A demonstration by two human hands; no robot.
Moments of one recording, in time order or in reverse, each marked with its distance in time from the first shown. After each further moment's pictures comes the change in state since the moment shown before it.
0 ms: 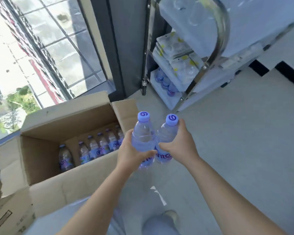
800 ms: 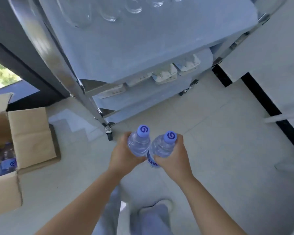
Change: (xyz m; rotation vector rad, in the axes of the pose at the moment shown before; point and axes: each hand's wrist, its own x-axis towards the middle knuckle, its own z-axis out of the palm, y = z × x) left_hand 0.116 0.176 0.370 0.104 -0.032 -0.040; right_hand 0.183 0.214 -0.315 0.064 0.055 0.045
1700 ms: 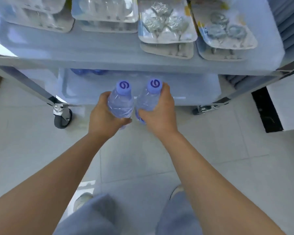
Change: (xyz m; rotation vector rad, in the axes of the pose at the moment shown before) left_hand 0.280 -0.047 0.220 -0.145 0.606 -0.061; right_hand 0.356 0.160 0.027 -0.063 -0.248 -0.584
